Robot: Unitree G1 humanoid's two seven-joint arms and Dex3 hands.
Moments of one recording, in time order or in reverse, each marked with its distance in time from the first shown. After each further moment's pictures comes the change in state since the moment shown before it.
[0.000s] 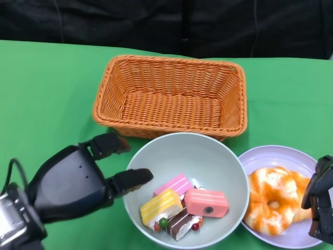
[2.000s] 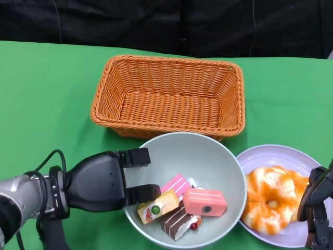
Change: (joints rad) left arm -0.571 -0.151 -0.829 0.865 0.220 0.197 0.833; right arm 0.041 -0.003 0.020 0.017 0.022 -0.033 0.027
